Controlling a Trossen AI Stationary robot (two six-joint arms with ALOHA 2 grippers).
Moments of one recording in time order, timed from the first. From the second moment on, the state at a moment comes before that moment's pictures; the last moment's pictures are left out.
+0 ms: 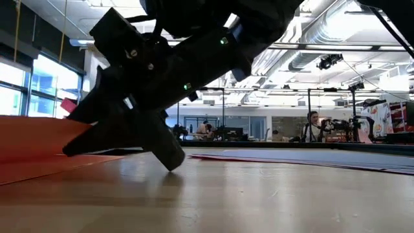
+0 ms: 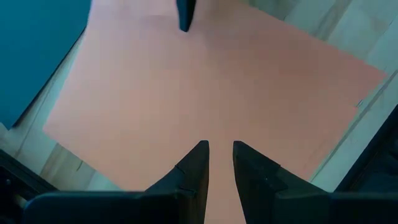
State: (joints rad) left arm -0.92 1.77 1.52 -1.37 -0.33 -1.46; right arm 0.27 2.38 1.59 0.22 0.07 -0.79
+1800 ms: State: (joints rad) left arm -0.92 1.77 1.52 -1.37 -0.33 -1.46; right arm 0.28 2.42 1.66 0.31 0.12 -0.45
